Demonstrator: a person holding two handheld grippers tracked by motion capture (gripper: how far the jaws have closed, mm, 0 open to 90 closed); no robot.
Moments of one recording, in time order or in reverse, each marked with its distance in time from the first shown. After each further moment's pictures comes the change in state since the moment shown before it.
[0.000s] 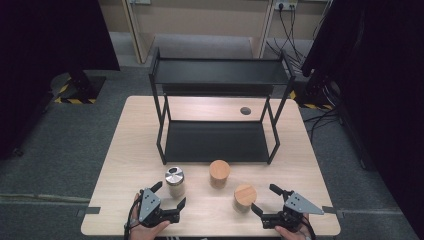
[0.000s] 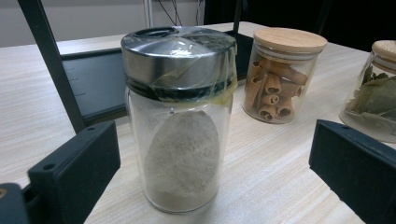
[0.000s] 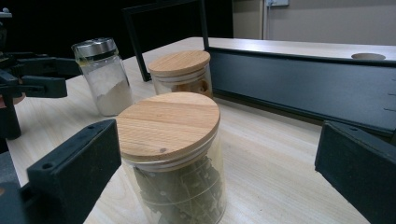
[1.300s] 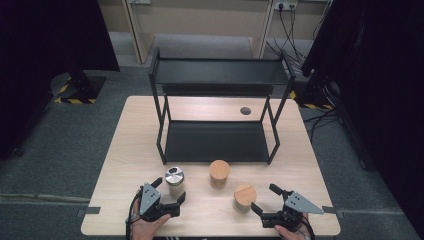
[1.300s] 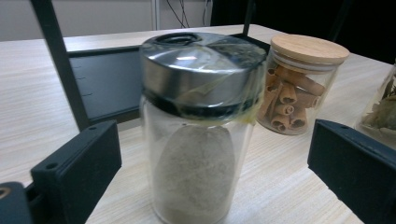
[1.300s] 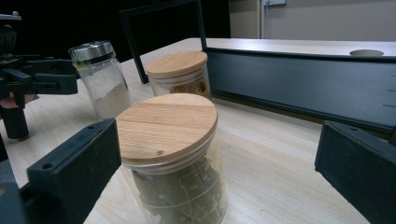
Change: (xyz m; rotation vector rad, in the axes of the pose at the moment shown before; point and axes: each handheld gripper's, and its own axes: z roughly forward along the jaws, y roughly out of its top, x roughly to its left) left arm 0.003 0.006 0.012 0.004 0.021 -0.030; right arm 0.001 -0.001 0.001 -0.006 -0.008 0.023
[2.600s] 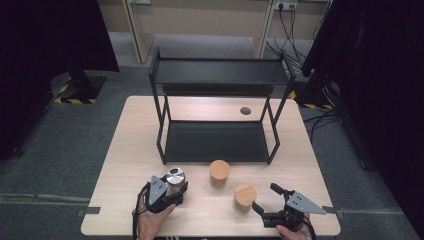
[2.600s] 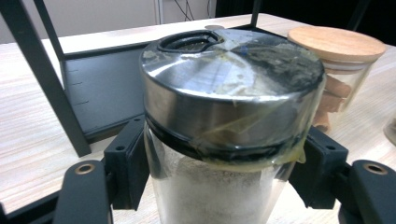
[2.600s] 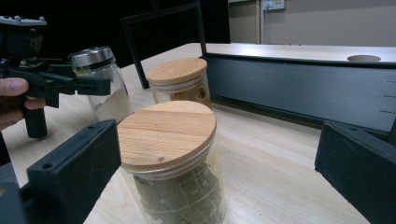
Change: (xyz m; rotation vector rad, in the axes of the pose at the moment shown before) left arm -0.003 0.013 0.022 0.037 0.019 0.033; right arm -0.001 0.000 -0.003 -0.017 0.001 0.002
